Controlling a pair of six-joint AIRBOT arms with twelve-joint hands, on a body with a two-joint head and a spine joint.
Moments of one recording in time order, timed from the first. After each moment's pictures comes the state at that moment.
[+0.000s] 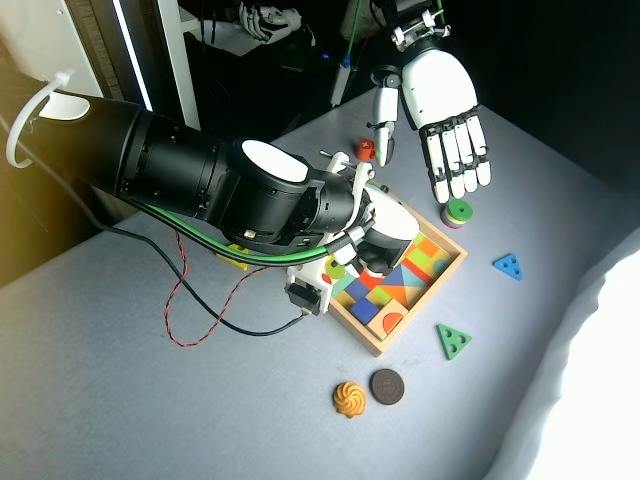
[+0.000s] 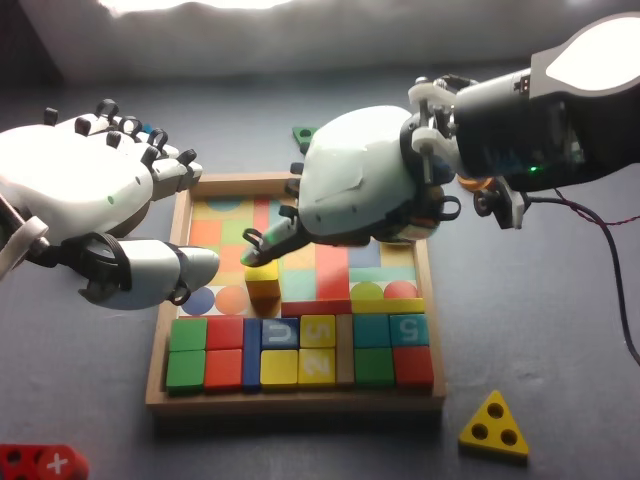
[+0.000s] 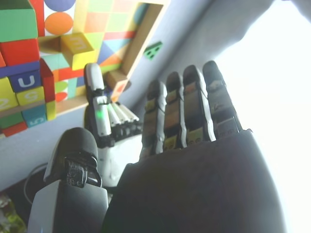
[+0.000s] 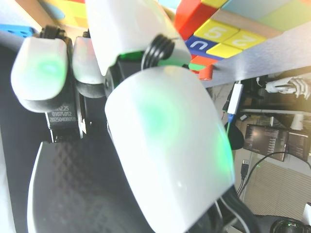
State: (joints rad) left arm 0.24 -0.74 0.67 -1.29 -0.54 2.33; right arm -0.04 -1.44 1.44 -1.86 0.43 0.43
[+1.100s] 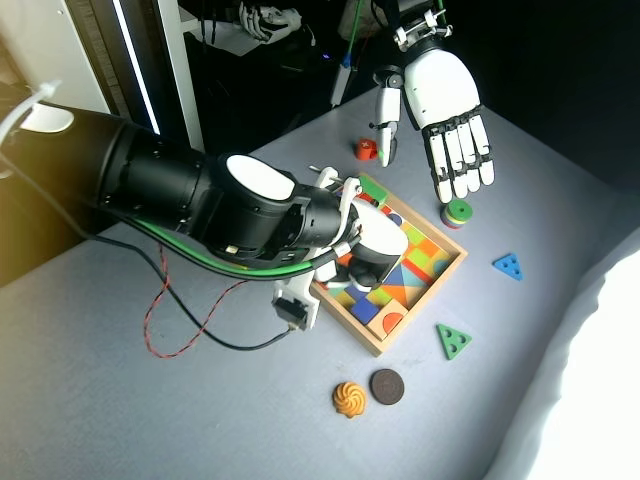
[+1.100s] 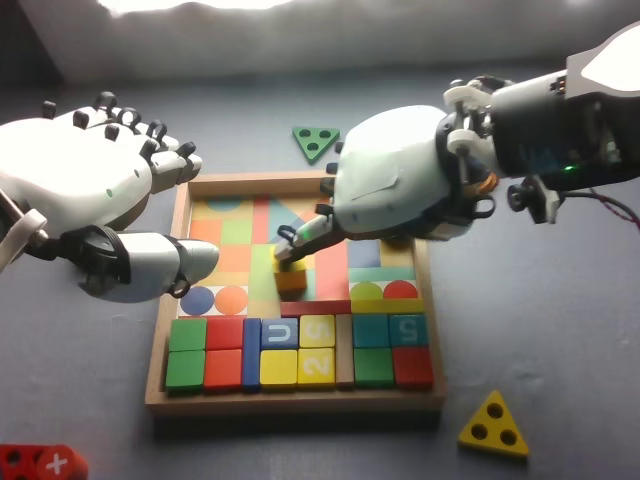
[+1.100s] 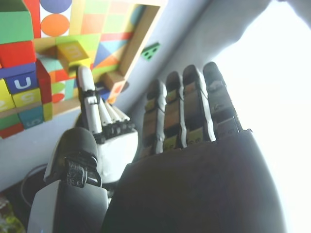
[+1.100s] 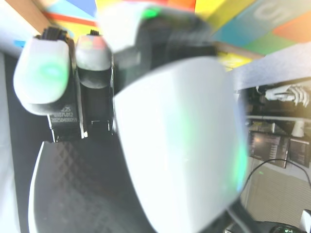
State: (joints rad) left arm 0.23 -0.74 0.67 -1.29 -0.54 2.33; right arm -0.06 -1.39 1.44 -1.87 0.44 0.39
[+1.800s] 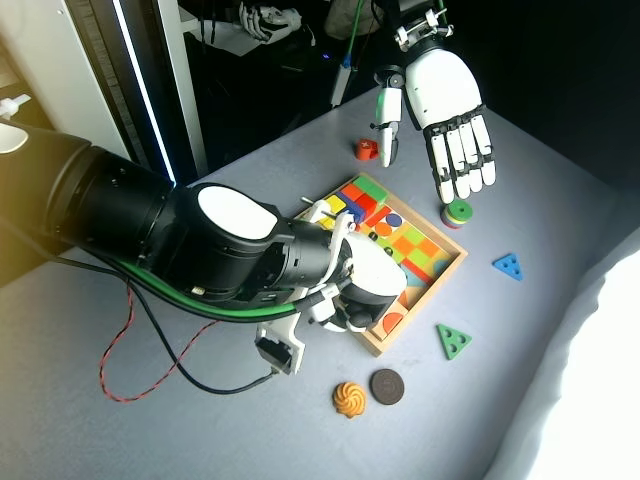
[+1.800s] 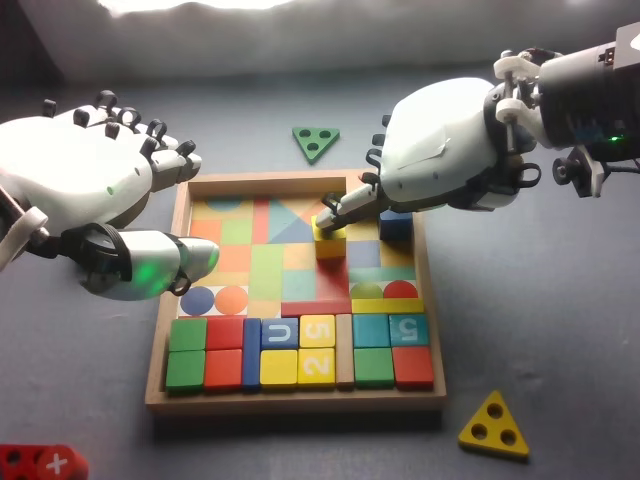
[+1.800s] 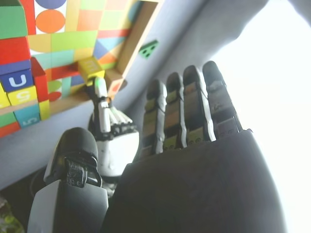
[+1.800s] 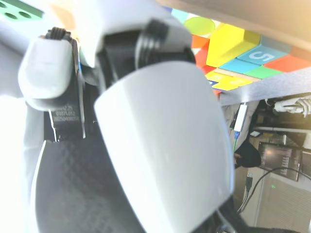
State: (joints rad) left arm 0.23 -0.74 0.68 -1.29 -0.54 2.33; right arm -0.06 -1.36 1.53 -1.88 0.48 0.39
